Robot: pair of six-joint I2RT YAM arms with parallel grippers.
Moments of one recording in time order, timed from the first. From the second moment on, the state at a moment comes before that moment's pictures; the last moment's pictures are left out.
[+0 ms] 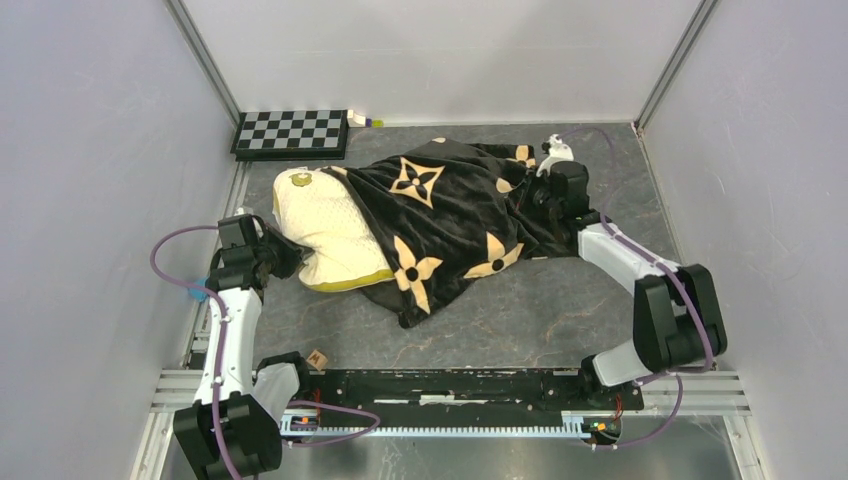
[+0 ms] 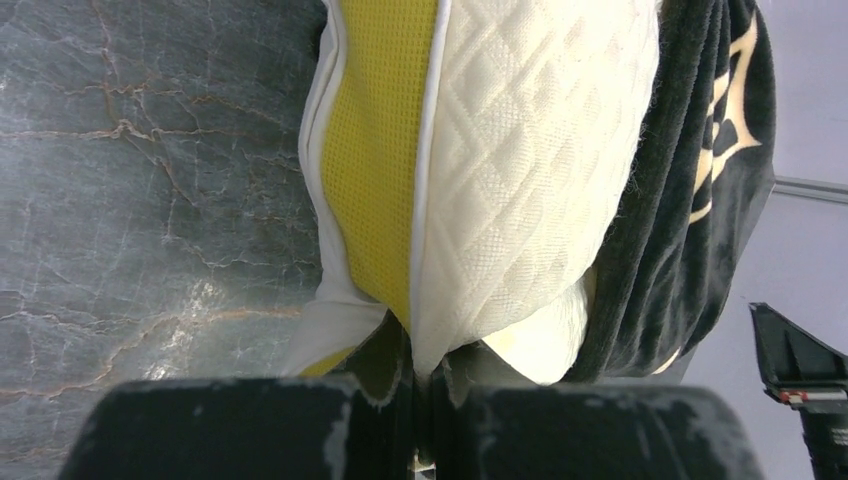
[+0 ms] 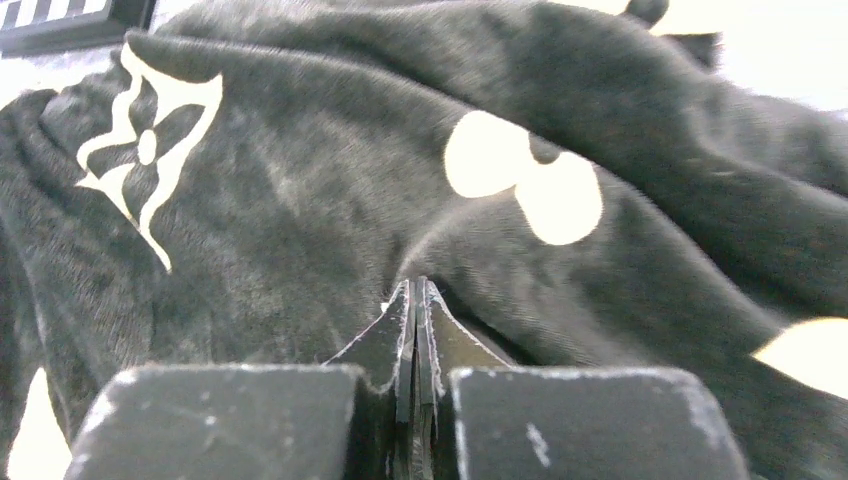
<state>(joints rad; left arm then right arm) 0.24 0.92 0.70 -0.55 0.29 -0.71 0.25 1.51 0.88 0.17 -0.15 0.39</state>
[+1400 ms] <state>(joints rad) 0.23 0.85 0.72 -0.66 0.20 -0.71 0.12 1.28 0.79 0.00 0.06 0.29</state>
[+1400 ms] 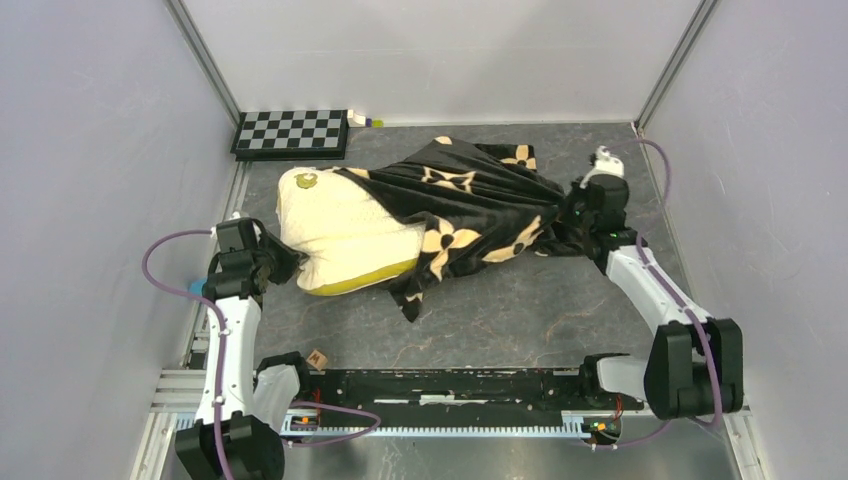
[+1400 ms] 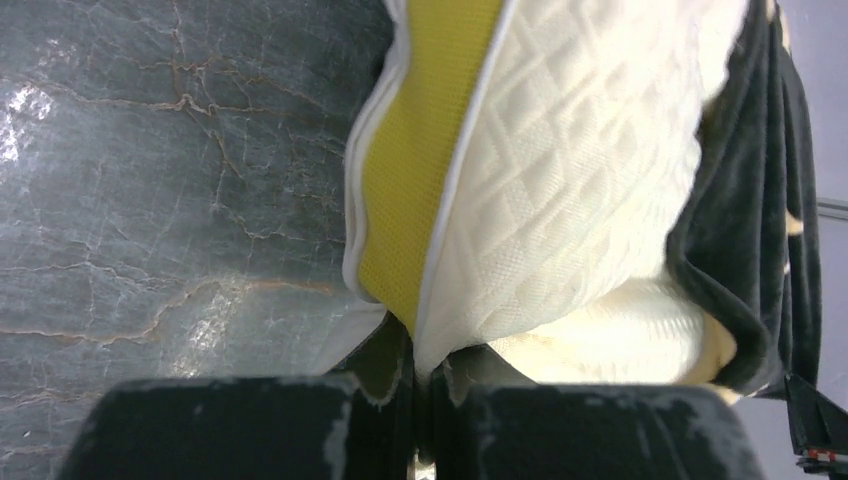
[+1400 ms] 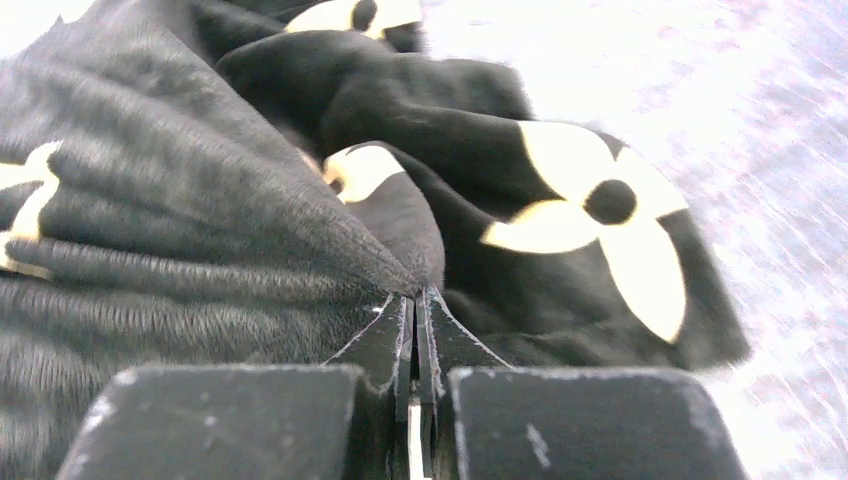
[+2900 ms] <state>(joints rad) 0.33 0.94 1.06 -0.83 -0.01 -0.85 -0.24 1.02 0.86 -0.27 0.47 0.66</state>
